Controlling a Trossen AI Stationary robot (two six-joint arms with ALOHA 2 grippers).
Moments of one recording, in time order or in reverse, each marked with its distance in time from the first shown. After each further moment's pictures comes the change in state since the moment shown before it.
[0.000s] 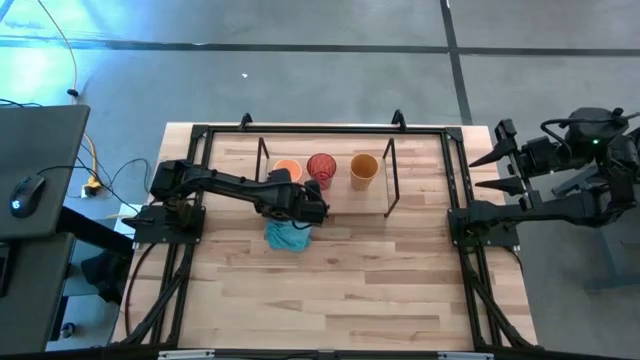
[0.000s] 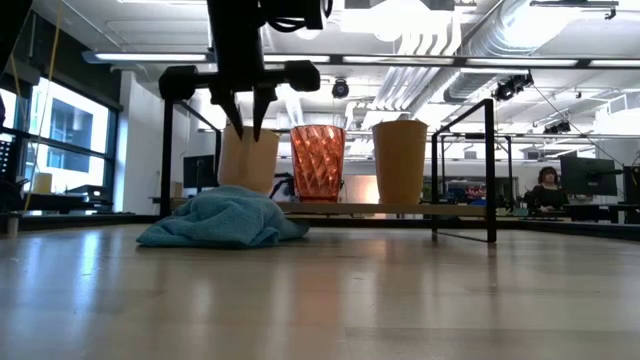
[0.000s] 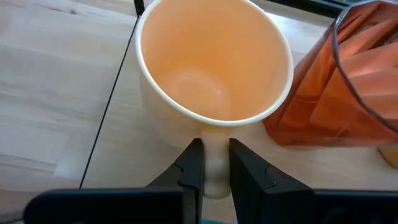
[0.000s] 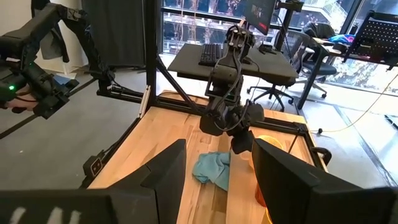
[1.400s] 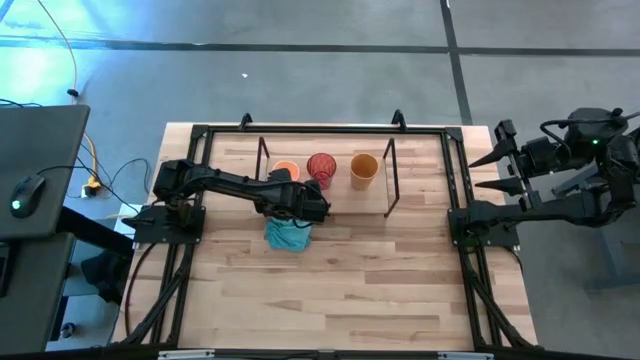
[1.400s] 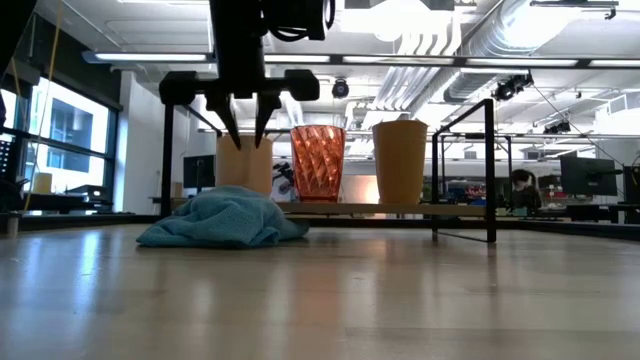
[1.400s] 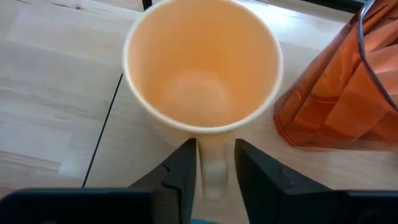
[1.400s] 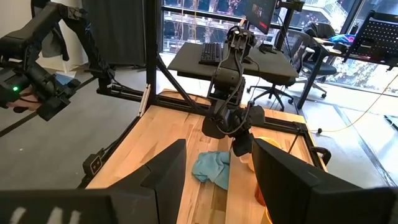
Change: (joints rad) left arm 0.025 0.019 0.000 -0.003 0.022 0.001; right arm 0.000 0.000 -0.001 -0.004 0.000 -0.008
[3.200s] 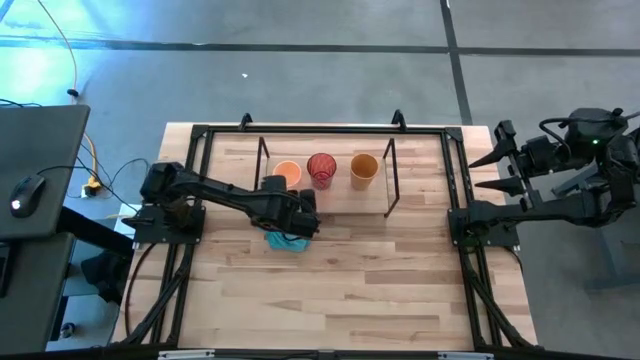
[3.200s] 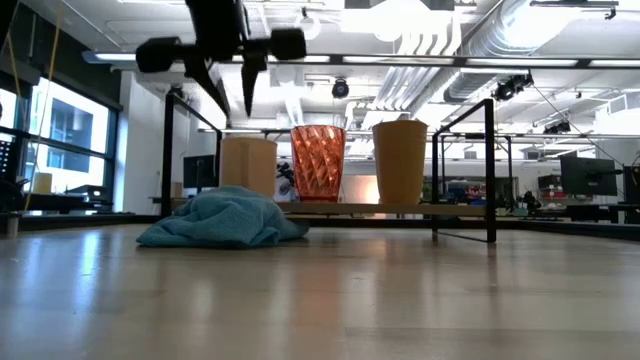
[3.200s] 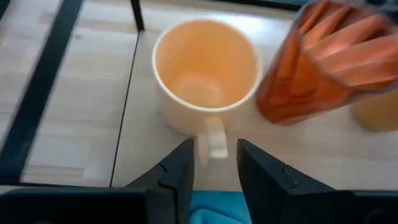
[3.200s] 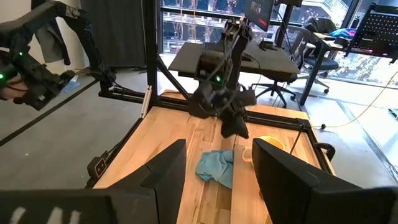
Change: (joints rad) left arm -0.124 -0.082 0.002 -0.088 -0.071 0.025; right arm 0.000 0.000 0.000 -0.002 0.000 0.036
